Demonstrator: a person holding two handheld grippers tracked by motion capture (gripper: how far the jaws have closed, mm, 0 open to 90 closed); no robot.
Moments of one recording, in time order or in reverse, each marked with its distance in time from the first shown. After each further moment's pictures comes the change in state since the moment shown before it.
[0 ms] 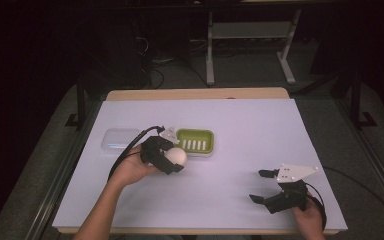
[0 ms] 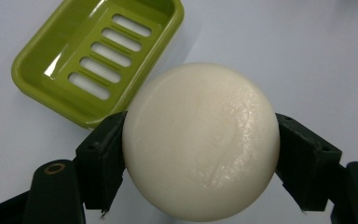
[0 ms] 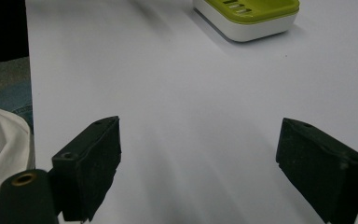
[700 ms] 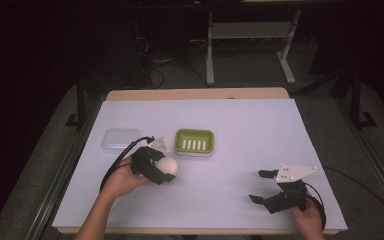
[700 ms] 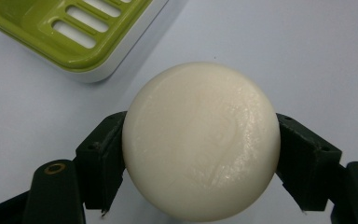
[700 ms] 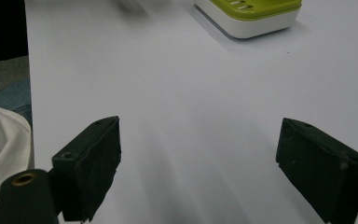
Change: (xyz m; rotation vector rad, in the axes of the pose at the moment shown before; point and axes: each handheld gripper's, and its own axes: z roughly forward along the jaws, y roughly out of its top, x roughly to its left) left arm -0.008 -0.036 -0.004 0.005 -0.005 -0.044; right arm 0.000 -0.001 0.001 0.008 0.002 0.002
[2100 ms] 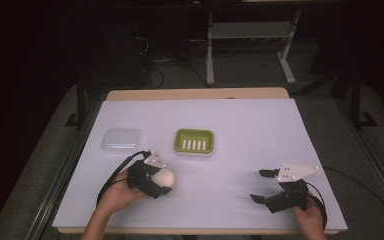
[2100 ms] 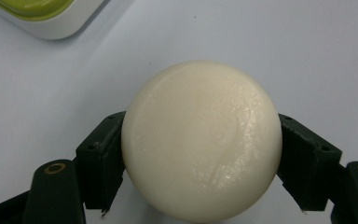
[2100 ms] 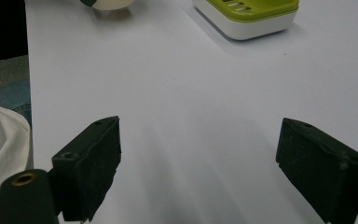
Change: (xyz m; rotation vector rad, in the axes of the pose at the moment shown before) left arm -0.021 -0.030 0.008 -0.004 0.012 -0.002; right arm -0.002 0.000 -0.003 -0.003 -0.001 -0.010
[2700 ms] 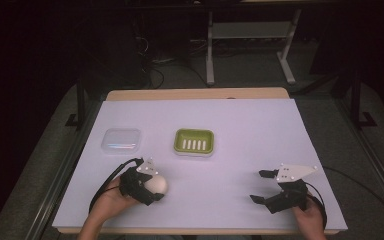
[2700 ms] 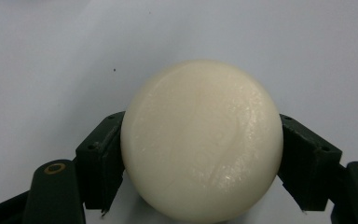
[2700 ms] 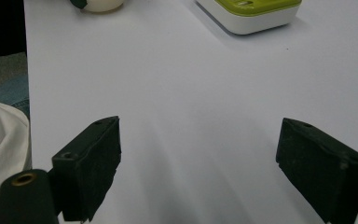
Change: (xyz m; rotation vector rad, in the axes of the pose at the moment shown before) left arm -0.003 -0.030 -0.001 0.024 0.014 -0.012; right arm 0.000 -0.002 0.002 0.014 0.003 0.008
